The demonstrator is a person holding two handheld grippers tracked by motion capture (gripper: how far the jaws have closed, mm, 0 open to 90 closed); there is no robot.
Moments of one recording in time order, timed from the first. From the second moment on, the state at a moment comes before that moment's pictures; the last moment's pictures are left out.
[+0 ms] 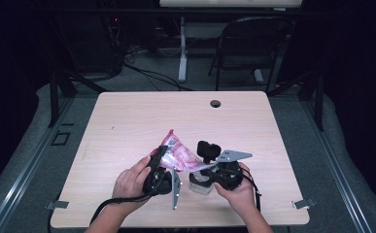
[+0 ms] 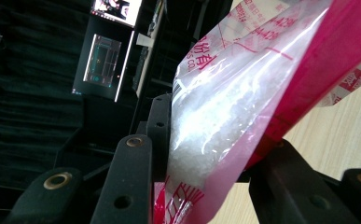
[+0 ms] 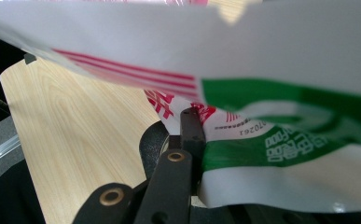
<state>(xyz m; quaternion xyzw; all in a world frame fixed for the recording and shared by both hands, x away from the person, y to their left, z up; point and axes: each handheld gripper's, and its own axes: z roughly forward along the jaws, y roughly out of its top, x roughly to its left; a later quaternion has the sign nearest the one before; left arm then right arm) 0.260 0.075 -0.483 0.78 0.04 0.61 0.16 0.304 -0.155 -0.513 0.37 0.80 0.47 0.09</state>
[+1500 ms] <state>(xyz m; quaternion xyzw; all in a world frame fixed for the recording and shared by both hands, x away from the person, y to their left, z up) 0.258 0.072 -0.480 0.77 0.02 0.62 0.15 0.304 -0.155 -0.514 0.37 0.80 0.47 0.09</state>
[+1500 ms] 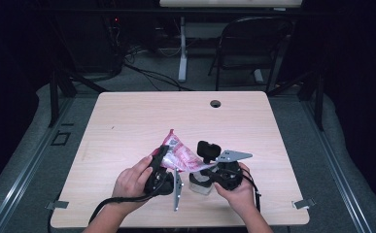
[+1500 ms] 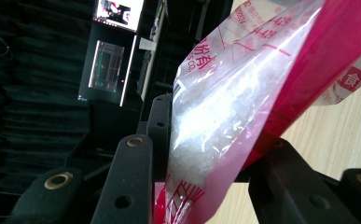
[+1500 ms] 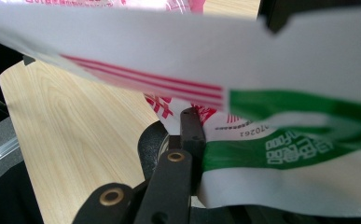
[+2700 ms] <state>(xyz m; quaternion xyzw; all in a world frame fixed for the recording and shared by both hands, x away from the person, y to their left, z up) 0.257 0.068 -0.475 0.77 0.01 0.62 0.15 0.304 -0.156 -0.514 0.37 0.79 0.47 0.09</state>
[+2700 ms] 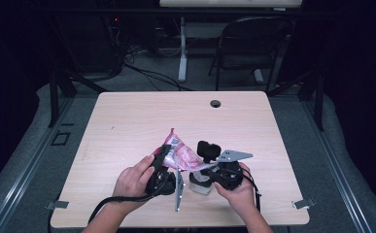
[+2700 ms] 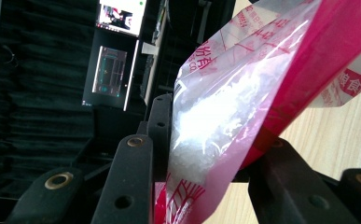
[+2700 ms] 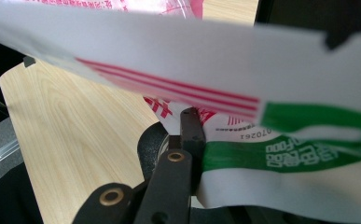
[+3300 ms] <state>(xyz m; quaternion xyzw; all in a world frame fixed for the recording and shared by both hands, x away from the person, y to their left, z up) 0.257 0.067 -0.473 0.77 0.01 0.62 0.15 0.305 -0.155 -0.514 0.37 0.79 0.47 0.08</state>
